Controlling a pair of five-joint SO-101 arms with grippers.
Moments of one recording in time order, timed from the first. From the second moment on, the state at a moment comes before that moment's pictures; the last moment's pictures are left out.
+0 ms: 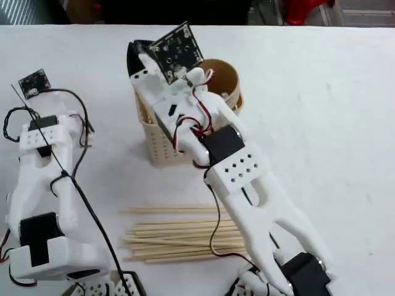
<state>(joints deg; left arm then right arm) -22.8 -1.1 28.7 49.4 17.0 -36.6 -17.9 11.9 20.1 8.2</state>
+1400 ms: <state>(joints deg) -19.9 -2.4 14.2 98.8 -37.9 4.7 -76.9 87.8 58.6 31.5</state>
